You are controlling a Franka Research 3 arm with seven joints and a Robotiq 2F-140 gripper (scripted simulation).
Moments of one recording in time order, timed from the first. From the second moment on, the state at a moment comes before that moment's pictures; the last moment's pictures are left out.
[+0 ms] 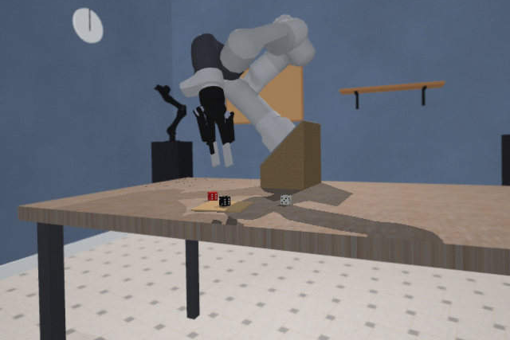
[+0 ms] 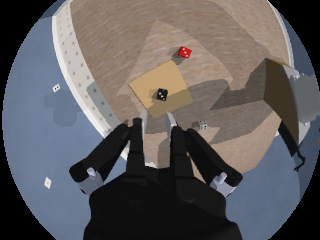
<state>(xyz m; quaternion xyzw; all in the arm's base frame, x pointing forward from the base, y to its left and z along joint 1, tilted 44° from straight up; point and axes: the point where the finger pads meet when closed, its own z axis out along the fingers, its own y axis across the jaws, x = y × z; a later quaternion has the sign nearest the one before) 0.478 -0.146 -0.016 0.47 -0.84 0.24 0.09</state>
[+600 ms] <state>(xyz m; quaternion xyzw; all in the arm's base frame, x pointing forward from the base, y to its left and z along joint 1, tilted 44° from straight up) 0.490 -0.128 -0.020 0.42 -0.84 0.29 0.22</state>
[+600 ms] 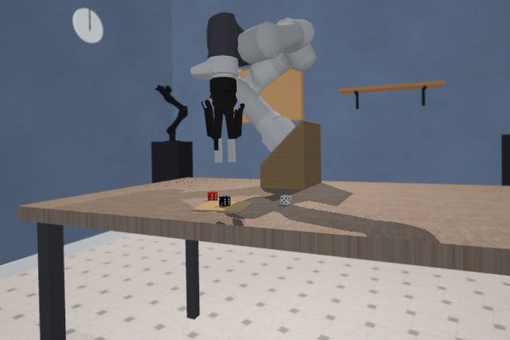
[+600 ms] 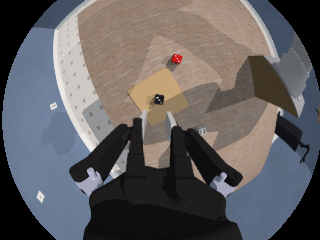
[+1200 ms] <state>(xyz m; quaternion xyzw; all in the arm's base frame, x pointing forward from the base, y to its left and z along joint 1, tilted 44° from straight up) 0.485 -0.129 -0.018 0.37 -0.85 0.30 0.22</state>
